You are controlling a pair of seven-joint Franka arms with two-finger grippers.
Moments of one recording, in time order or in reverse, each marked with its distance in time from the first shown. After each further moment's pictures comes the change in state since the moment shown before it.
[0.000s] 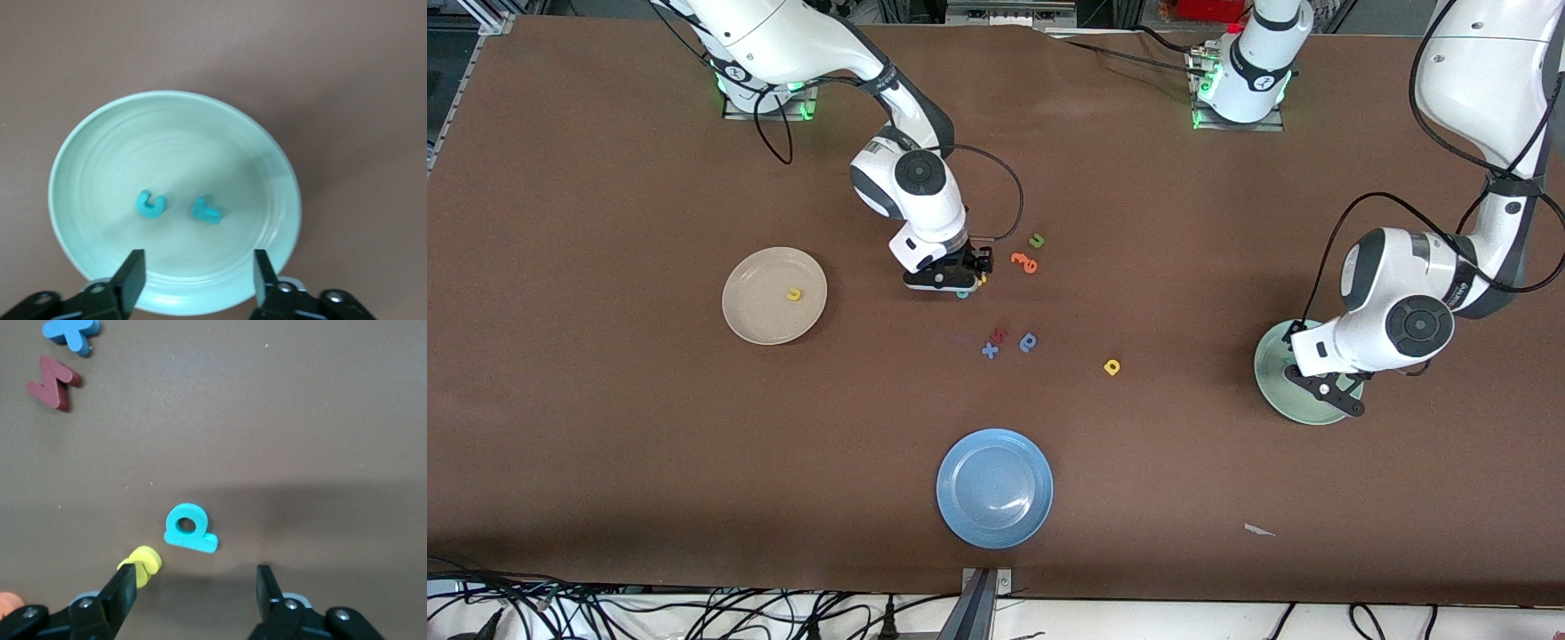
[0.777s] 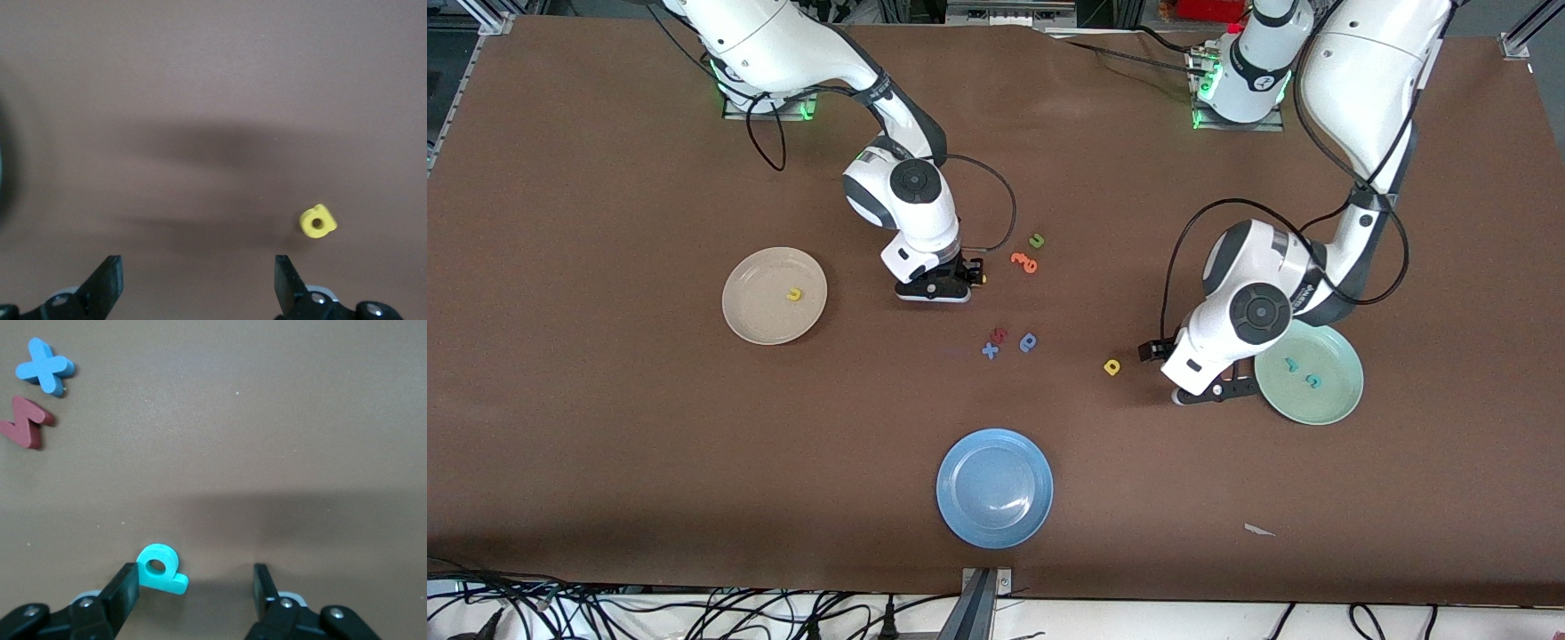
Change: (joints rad) left arm -0.312 0.109 -0.020 0.131 -0.148 0.021 -0.929; right arm -0.011 0.010 -0.020 0.016 -0.062 -0.009 0.011
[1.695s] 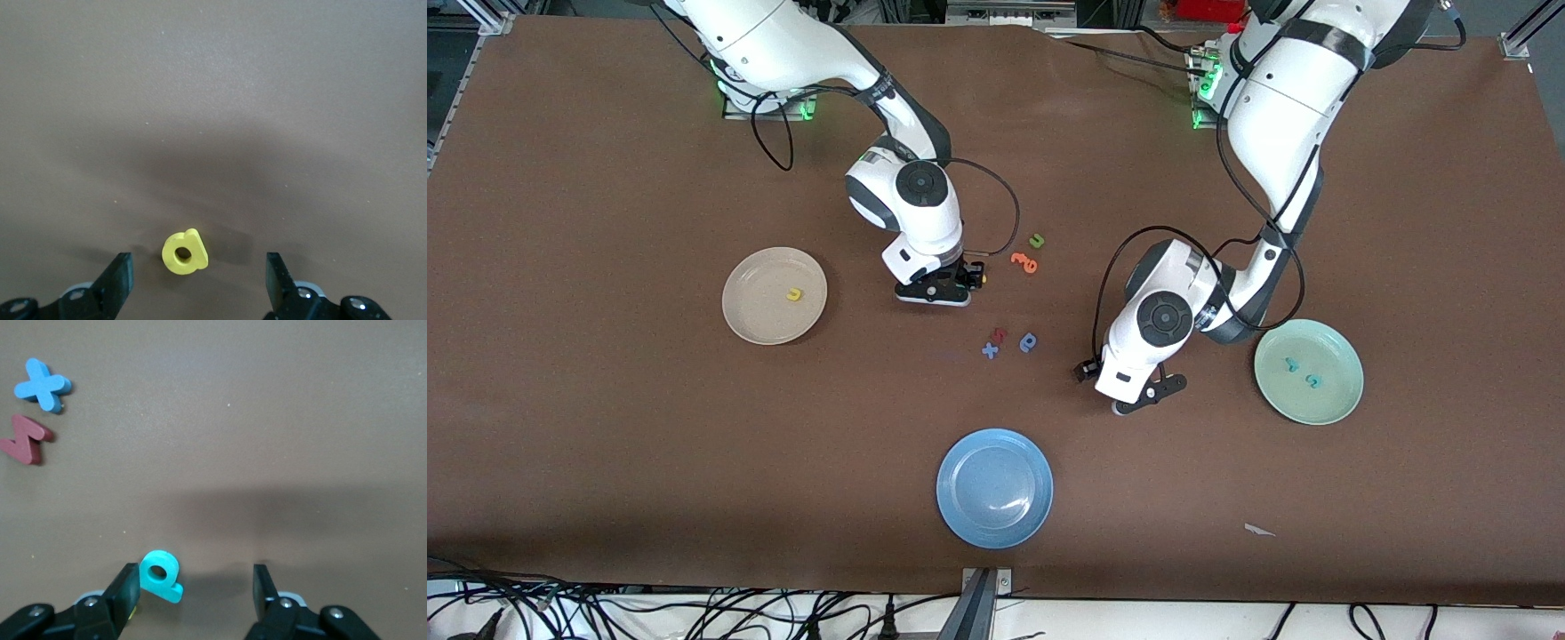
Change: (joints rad) left arm -0.120 0.173 0.006 0.124 0.000 0.123 -0.307; right arm 0.006 0.002 0.002 0.043 -0.002 -0.072 0.030
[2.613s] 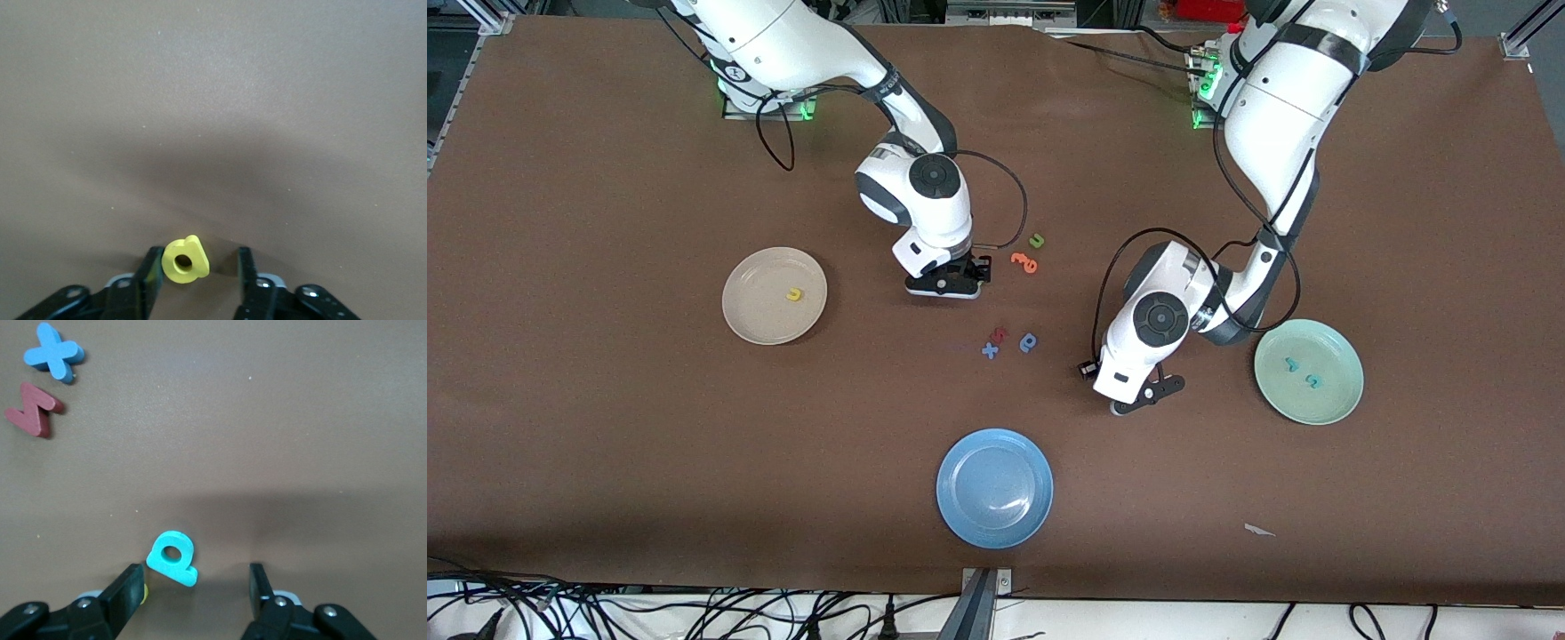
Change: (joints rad) left arm -0.009 0.010 0.004 0.002 0.021 0.013 0.000; right arm 0.019 0.014 0.008 0.001 -0.045 0.004 0.047
